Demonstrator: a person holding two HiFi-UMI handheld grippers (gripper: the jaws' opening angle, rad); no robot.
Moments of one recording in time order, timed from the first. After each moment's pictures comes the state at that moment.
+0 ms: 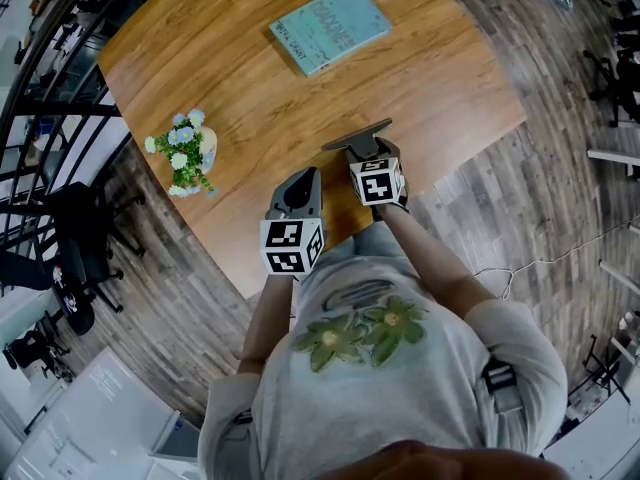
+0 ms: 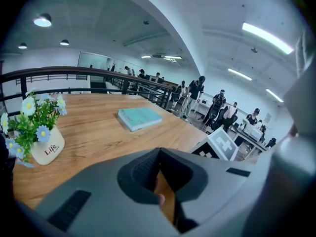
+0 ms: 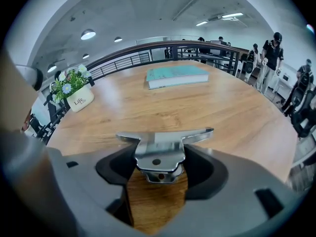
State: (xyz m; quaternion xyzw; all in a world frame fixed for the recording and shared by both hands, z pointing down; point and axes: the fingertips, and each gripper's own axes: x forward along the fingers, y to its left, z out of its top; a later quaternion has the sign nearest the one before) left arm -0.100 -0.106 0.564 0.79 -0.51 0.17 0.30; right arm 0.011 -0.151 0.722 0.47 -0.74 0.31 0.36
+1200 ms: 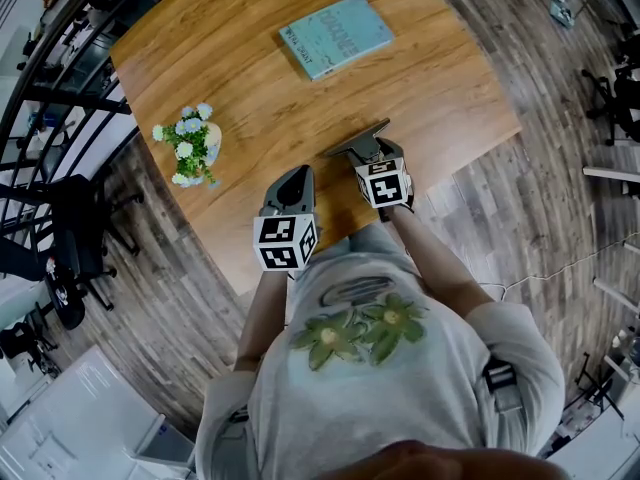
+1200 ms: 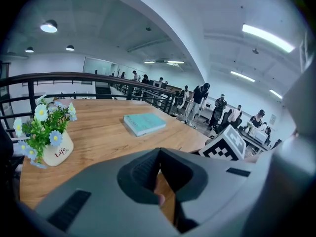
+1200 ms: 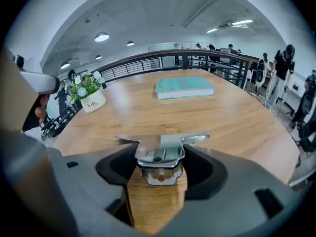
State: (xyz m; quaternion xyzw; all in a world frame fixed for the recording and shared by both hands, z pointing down) left arm -0.114 -0.101 0.547 0.78 -0.54 0.15 0.29; right arm 0.014 -0.154 0.680 0.44 -0.78 0.27 0.35
